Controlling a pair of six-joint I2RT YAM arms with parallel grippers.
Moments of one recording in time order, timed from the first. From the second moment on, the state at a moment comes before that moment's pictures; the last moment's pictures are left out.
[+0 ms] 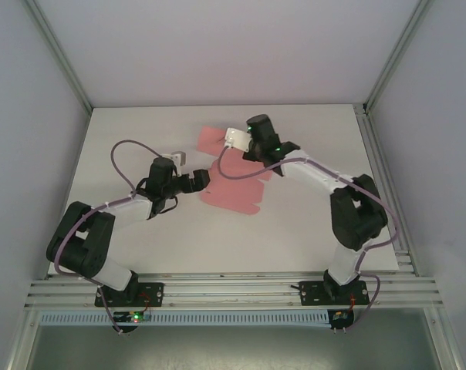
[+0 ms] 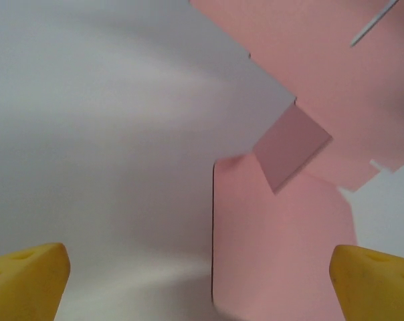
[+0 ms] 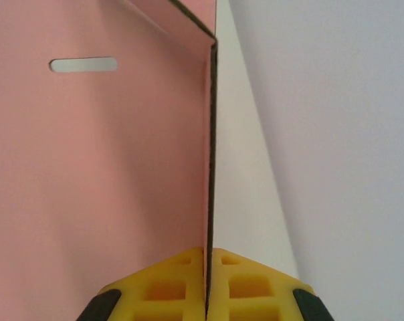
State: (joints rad) left arm -0.31 1.52 0.65 0.33 0.30 -0.48; right arm 0.52 1.77 1.35 -0.24 0.11 -0.89
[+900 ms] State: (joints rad) left arm -0.34 1.72 0.81 0.38 0.55 -0.31; right arm 0.49 1.70 1.40 -0.48 -0.16 -0.74
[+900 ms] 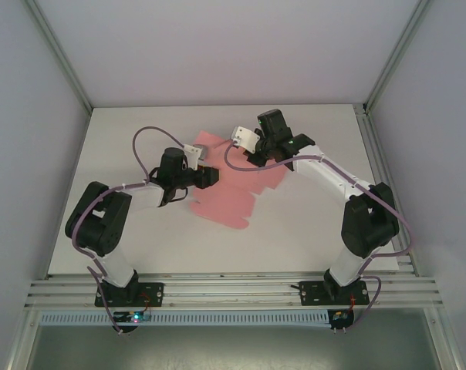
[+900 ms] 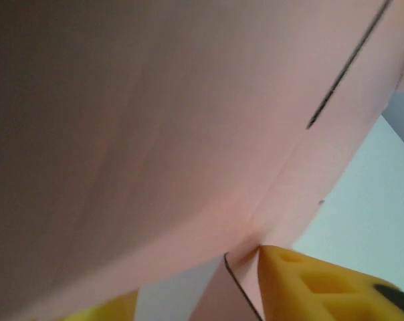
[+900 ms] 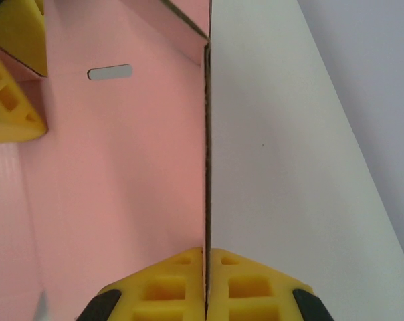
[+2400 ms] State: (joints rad) left arm -0.33 1.40 0.77 -0.26 -0.16 -0.55; right arm 0.74 1.83 1.11 -0.02 0.38 -0.94
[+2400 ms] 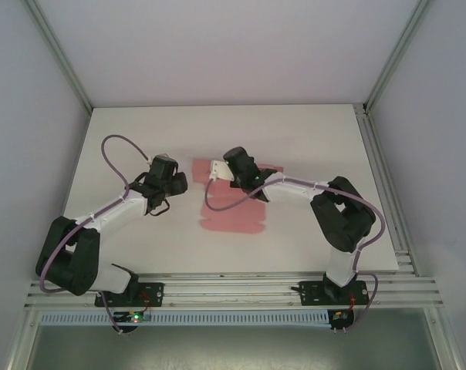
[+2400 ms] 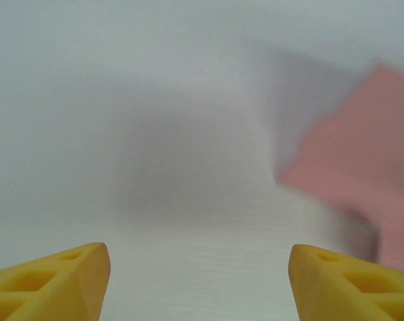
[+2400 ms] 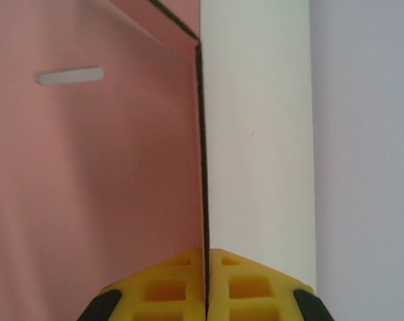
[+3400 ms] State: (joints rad) left arm -0.18 1.77 0.82 0.21 0.43 -0.40; right arm 0.72 1.76 0.94 0.26 0.40 -1.11
